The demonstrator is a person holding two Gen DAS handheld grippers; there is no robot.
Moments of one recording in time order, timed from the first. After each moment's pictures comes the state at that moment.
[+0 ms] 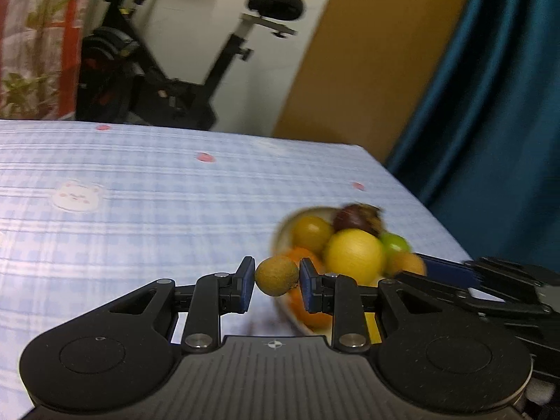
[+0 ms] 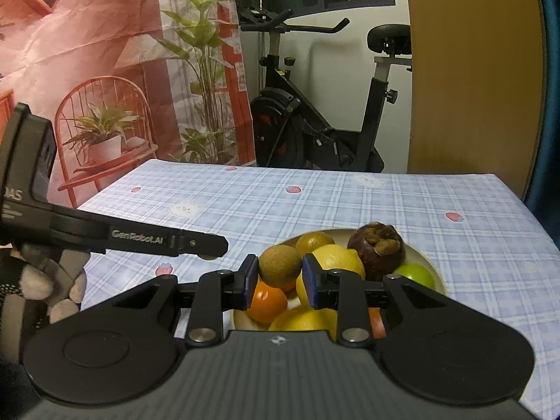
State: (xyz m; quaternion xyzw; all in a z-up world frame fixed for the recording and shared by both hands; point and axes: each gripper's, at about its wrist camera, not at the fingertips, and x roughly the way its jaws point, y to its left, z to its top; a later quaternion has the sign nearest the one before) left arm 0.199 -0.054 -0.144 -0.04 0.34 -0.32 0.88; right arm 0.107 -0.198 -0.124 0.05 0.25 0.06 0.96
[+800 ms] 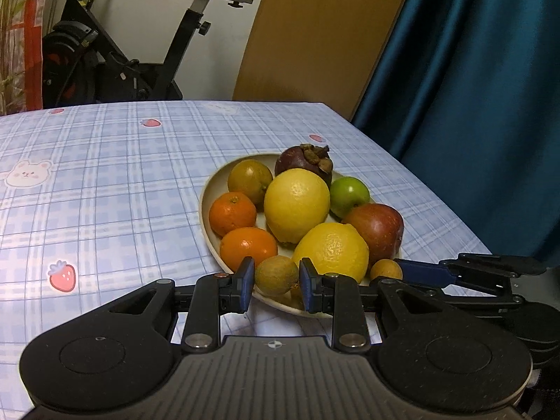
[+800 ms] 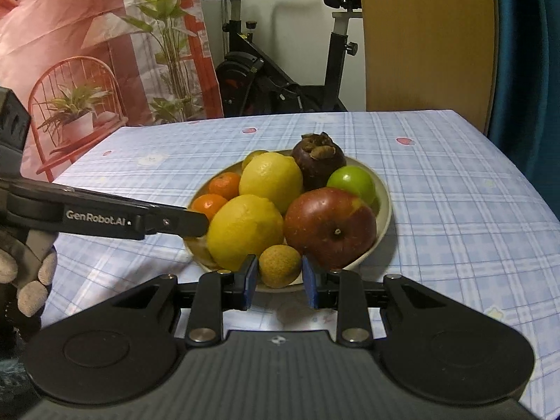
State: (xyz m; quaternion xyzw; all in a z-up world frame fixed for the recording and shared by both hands) left arm 0.174 -0.092 -0.171 0.00 0.36 -0.35 0.86; right arm 0.072 -0.230 -0.161 0.07 0.31 0.01 0.95
